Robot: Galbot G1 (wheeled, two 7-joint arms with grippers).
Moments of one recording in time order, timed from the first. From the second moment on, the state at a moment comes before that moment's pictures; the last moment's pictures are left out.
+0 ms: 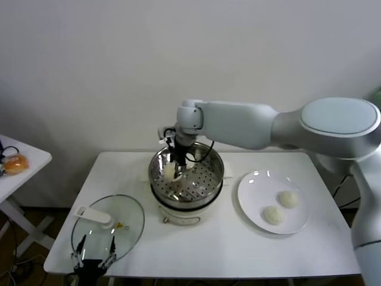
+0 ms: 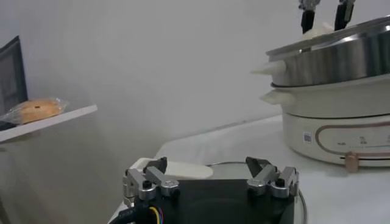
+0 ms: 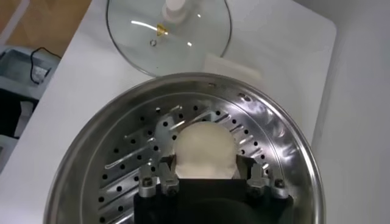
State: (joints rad) left arm 1.75 -1.58 -0.78 -1.85 0.13 -0.29 0.07; right arm 0.62 1.47 -1.51 1.02 0.70 -0.38 -0.92
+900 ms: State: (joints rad) left arm 1.75 -1.58 -0.77 -1.85 0.14 -0.30 0.06; right arm 0.66 1.42 -1.51 1.03 0.70 -0.32 -0.94
